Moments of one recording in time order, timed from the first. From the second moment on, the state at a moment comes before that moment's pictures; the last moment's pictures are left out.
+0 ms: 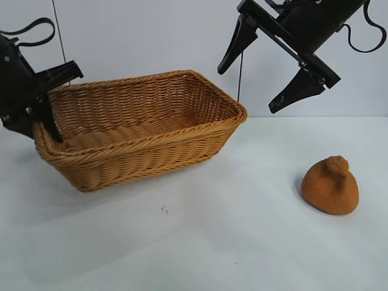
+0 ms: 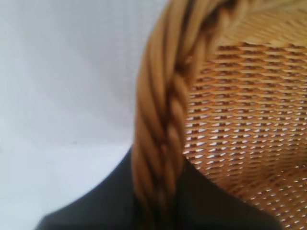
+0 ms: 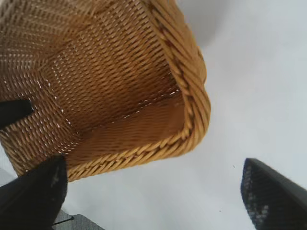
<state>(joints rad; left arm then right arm) -0.17 1.98 -1.46 -0.33 0.95 -0.18 0.21 1.94 -1.56 0.63 1.10 -0.12</state>
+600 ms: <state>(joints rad) -0.17 2.09 -1.49 -0.37 0.98 -0.09 0.21 1.94 -1.56 0.63 1.10 -0.12</state>
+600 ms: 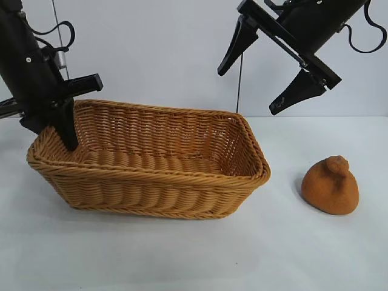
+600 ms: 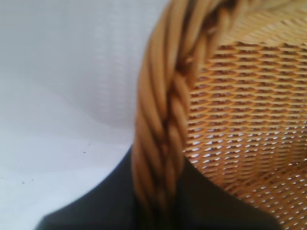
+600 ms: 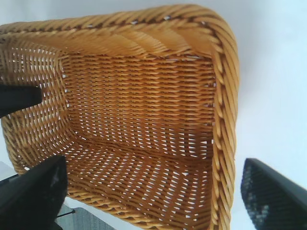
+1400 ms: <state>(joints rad) -0.17 2.01 -1.49 -0.37 0.99 -0.09 0.21 1.94 -1.56 0.63 1.10 -0.12</state>
